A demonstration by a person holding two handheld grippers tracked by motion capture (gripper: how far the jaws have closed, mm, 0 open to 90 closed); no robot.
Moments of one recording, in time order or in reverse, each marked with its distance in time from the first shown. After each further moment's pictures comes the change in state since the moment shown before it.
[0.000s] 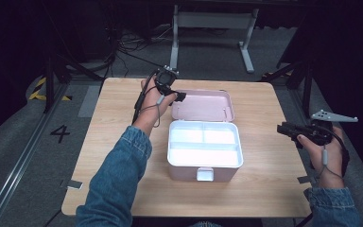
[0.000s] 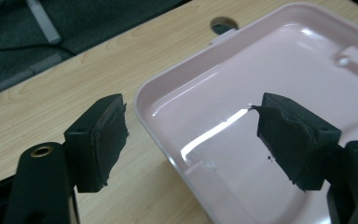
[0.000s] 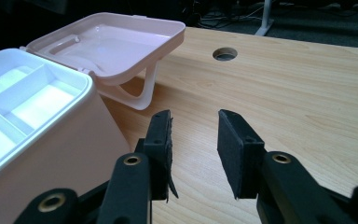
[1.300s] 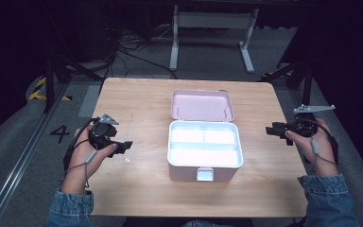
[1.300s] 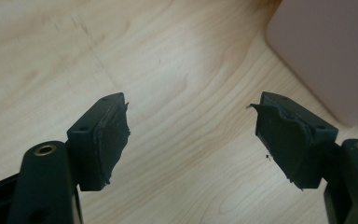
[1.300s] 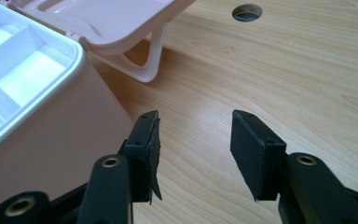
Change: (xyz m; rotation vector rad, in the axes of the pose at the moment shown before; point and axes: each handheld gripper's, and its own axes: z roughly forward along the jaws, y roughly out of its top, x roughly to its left) left arm 0.030 -0.181 -0.120 0.181 0.022 -0.078; right arm -0.001 0.014 0.034 0.196 0.051 -0.007
